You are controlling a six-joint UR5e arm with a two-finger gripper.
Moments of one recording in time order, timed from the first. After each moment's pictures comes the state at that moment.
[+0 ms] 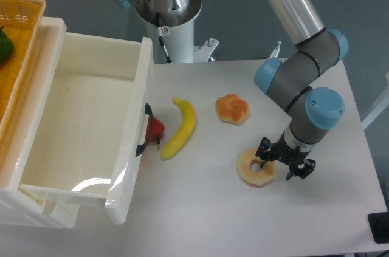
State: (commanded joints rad) arm 2.72 -2.23 -1.48 -1.02 1.38 1.13
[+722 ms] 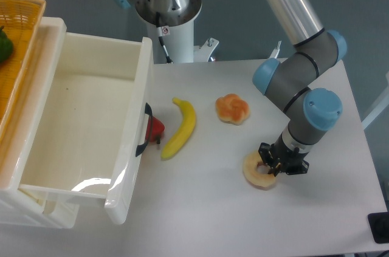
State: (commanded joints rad) arm 2.72 -2.20 -1.46 -1.02 1.39 1.13
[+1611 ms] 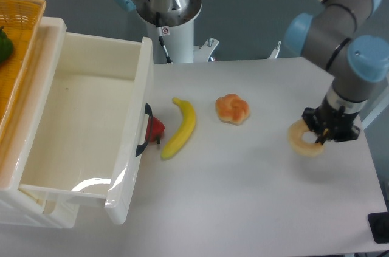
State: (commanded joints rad) arm 2.82 -2.14 -1.20 -1.35 1.65 1.38
